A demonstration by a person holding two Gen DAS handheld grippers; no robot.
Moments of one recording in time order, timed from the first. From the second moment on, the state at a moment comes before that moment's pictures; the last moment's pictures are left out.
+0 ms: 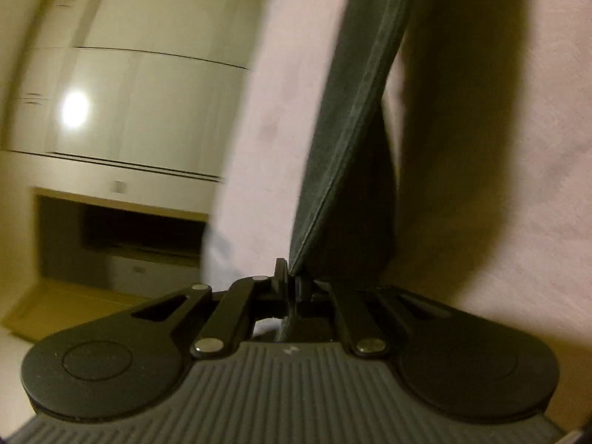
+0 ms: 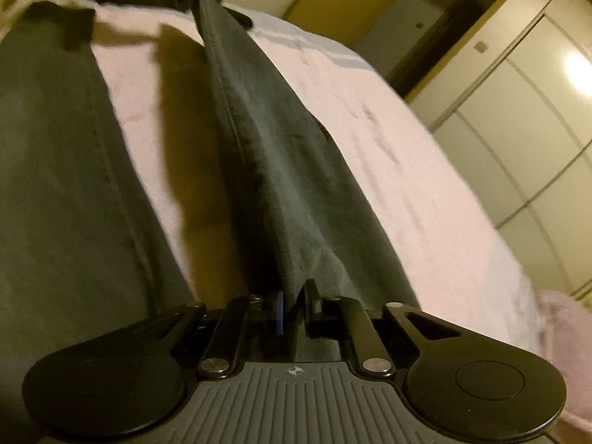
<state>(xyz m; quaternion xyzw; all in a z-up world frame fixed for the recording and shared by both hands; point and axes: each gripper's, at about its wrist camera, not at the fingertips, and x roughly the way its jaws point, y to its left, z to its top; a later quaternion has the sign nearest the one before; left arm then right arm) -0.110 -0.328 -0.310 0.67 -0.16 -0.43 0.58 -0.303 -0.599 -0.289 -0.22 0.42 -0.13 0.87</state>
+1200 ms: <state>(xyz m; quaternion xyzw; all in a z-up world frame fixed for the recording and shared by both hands) -0.192 -0.524 -0.256 0.48 0.08 -0.63 0.61 -0.608 -0.854 -0.282 0.31 0.27 -0.42 0.81</state>
